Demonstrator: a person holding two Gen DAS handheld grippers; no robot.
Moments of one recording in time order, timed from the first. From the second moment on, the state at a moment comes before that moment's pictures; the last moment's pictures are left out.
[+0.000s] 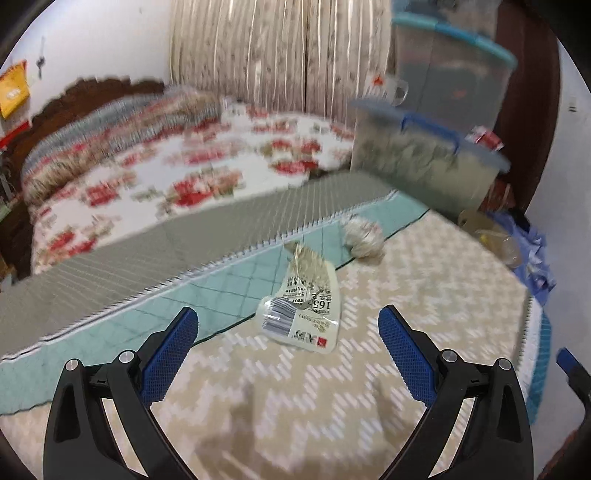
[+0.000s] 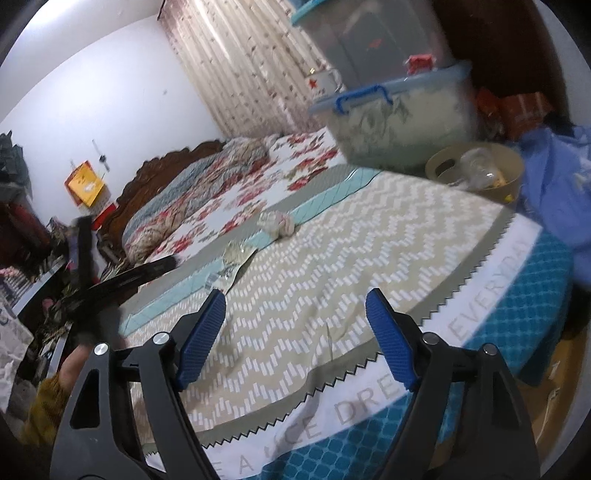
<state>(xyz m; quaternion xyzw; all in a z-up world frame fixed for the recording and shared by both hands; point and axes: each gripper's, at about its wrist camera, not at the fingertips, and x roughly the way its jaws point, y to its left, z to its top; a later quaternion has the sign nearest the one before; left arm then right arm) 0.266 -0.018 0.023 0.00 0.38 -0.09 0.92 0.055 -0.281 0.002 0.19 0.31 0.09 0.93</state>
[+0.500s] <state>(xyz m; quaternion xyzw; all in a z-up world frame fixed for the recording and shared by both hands) 0.326 -0.059 -0.033 0.04 0.46 -0.09 0.88 0.311 -0.189 -0.019 0.03 0.43 0.19 0.88</state>
